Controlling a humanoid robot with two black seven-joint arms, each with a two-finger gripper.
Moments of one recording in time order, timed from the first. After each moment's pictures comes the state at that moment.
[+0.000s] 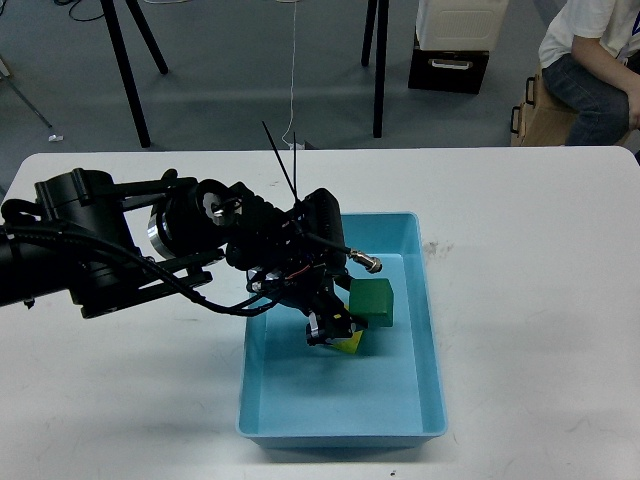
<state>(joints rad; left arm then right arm) -1.23 0.21 -0.05 -1.23 2.18 -0.49 -0.49 -0.17 -0.49 1.51 1.41 -0.99 -0.29 0.42</state>
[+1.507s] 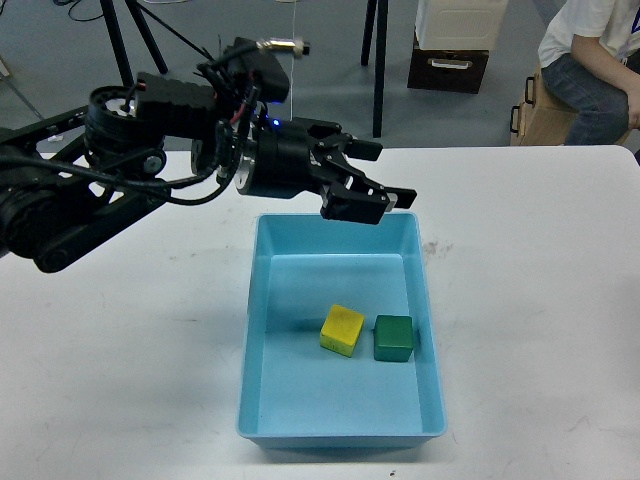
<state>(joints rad) -1.07 0.31 -0.64 -1.25 1.82 -0.49 -0.49 -0.13 -0.48 1.44 1.52 -0.99 -0.29 0.44</state>
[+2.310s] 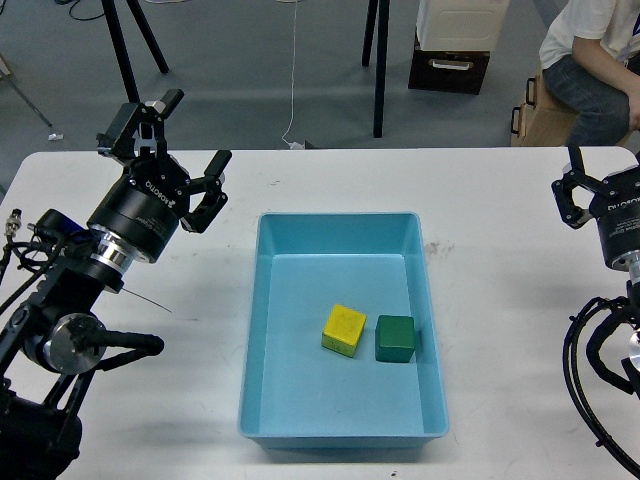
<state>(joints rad) -0.16 0.08 -1.29 -1.61 0.65 -0.11 0.03 0.03 -0.21 1.44 1.58 -0.21 0.04 0.29</state>
